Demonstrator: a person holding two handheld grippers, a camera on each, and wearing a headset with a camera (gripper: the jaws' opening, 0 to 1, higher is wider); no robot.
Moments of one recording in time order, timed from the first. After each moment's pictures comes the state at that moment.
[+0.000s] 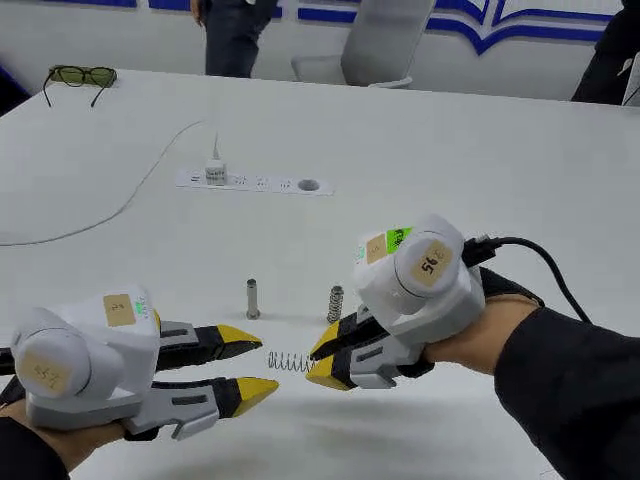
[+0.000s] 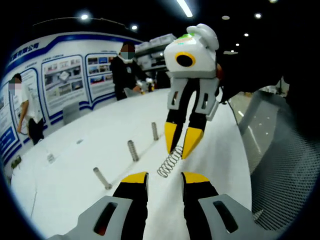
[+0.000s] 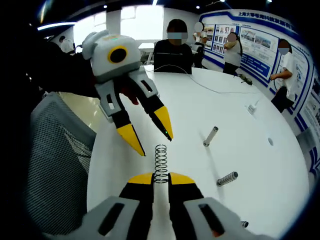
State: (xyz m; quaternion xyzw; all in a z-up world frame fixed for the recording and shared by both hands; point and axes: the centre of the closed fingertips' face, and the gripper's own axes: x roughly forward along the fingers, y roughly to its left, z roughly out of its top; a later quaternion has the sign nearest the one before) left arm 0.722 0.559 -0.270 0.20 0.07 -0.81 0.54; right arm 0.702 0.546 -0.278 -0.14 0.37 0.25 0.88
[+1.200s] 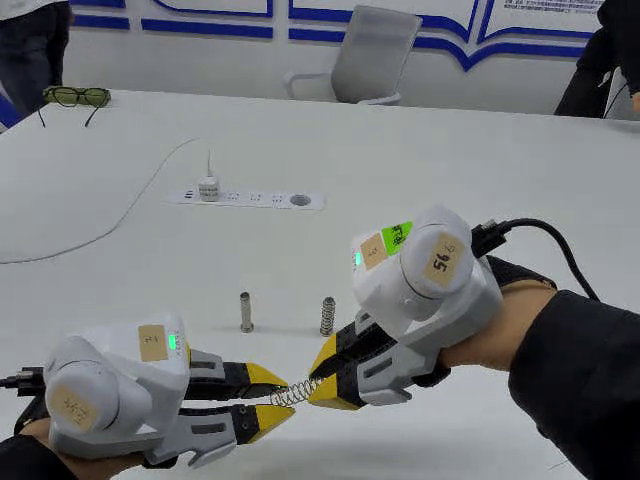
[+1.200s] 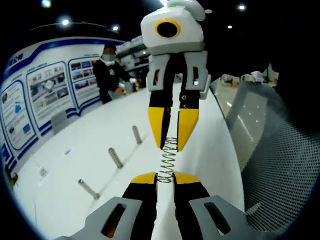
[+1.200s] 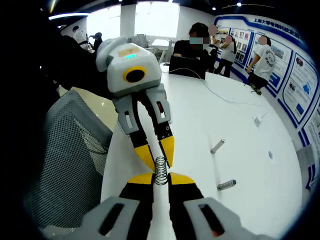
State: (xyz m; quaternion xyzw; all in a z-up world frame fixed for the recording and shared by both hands) left arm 0.689 0.556 -0.273 0.23 0.04 -0.84 0.49; right arm 0.684 0.565 -0.248 -0.18 0.38 0.29 0.86
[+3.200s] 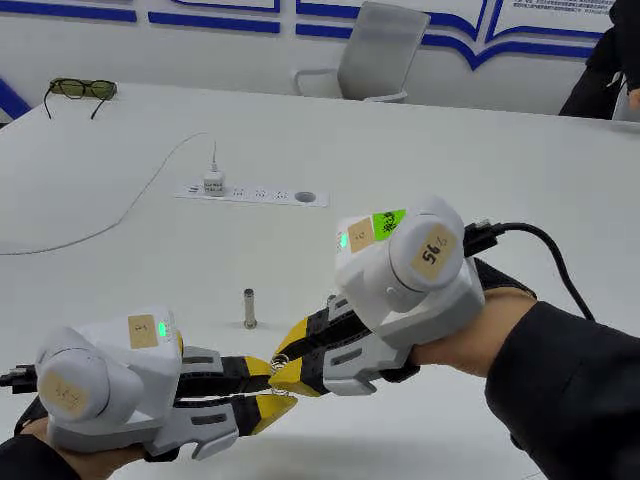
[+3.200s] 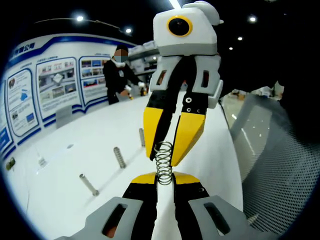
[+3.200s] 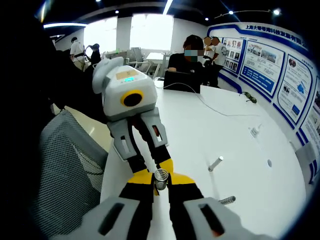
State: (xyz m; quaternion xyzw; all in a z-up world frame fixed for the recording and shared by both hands) left arm 0.697 0.554 -0.268 0.18 0.06 -0.83 0.52; right arm 0.715 0.581 -0.235 -0.15 0.32 0.28 0.89
